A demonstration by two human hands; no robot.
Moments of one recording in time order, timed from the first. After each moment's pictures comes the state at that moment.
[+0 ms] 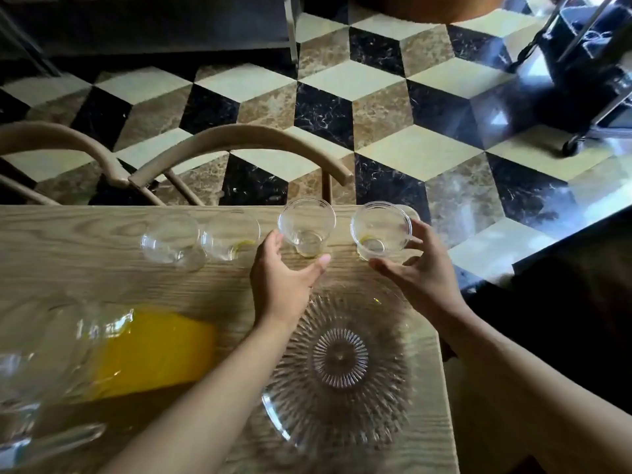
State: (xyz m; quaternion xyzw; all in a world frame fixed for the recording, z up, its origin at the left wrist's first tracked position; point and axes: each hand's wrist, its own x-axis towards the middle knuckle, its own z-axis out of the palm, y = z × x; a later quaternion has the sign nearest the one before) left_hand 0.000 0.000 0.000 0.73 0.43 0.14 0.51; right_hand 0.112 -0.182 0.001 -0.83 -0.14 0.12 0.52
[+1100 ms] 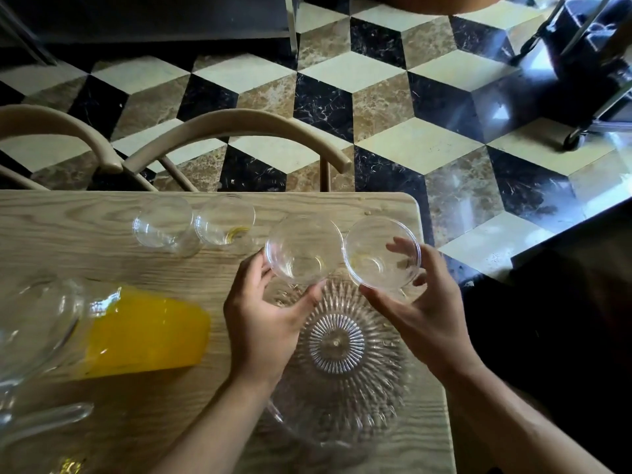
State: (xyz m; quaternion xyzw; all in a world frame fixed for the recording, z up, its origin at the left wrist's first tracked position) left_hand -0.069 -0.026 0.023 0.77 0.31 0.26 0.49; right_hand 0.047 -0.206 0.023 -0.83 -0.21 0.06 0.52
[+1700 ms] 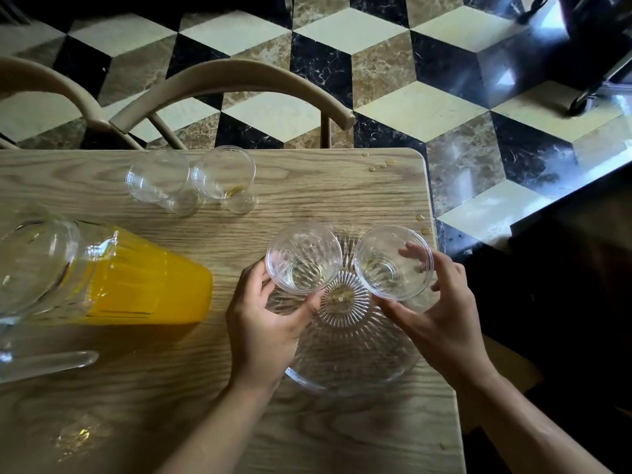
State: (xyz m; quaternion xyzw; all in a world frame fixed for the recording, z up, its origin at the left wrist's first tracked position) left_hand -0.125 -0.046 -0.007 0.75 0.30 0.23 0.55; right_hand -0.003 -0.244 0.001 -0.86 -0.20 0.09 0.46
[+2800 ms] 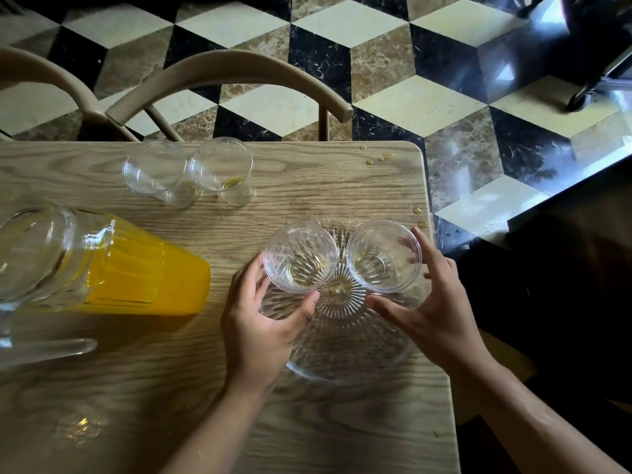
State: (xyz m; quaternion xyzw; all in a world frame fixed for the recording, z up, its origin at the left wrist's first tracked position) left_hand -0.139 -0.053 -0.013 0.74 0.33 0.21 0.55; right_hand -0.004 -0.244 0.002 -0.88 -0.20 0.12 0.42
